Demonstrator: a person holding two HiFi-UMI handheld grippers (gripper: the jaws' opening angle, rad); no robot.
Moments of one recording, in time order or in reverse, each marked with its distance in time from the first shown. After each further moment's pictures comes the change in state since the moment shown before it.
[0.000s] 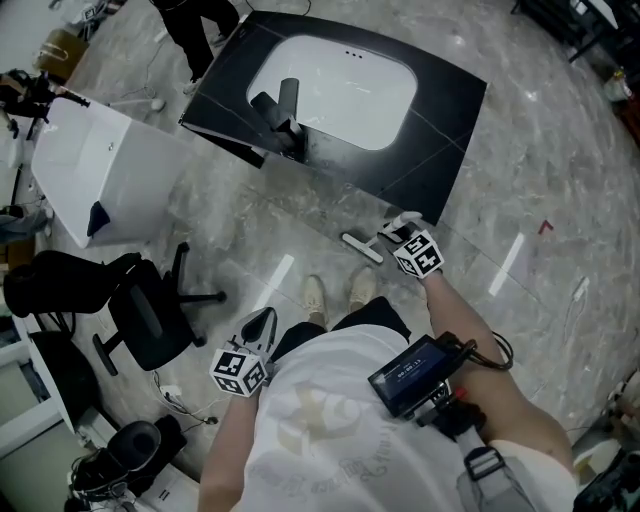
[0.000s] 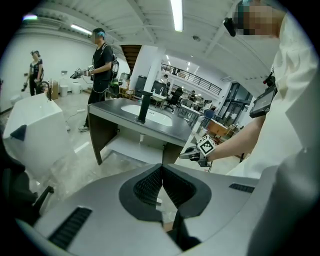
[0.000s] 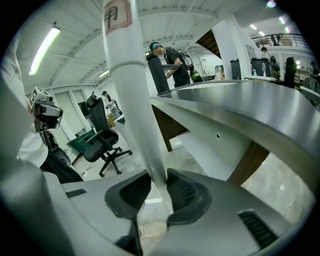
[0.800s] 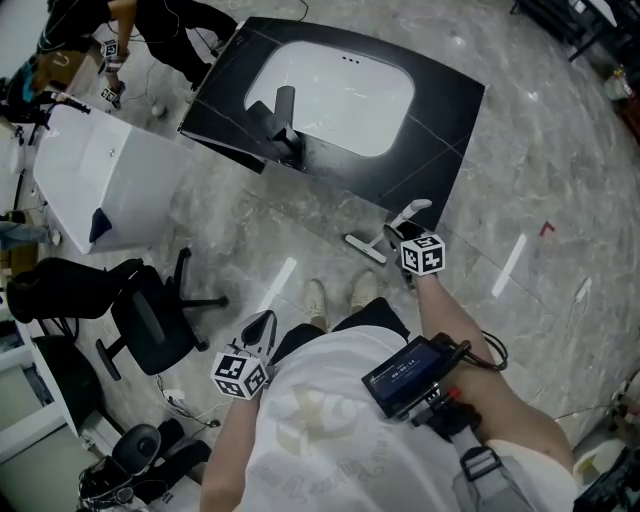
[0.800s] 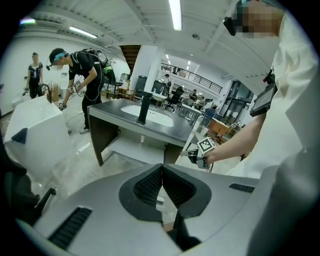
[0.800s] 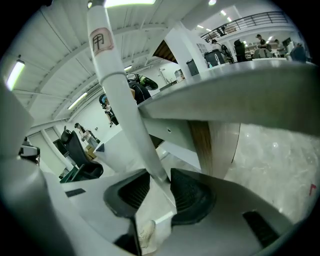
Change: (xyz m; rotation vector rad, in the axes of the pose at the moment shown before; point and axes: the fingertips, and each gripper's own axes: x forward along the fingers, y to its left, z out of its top) left arm 0.006 0.001 0.009 0.012 0.006 0.021; right arm -0.004 -0.047 -0.001 0.398 -0.165 -0.144
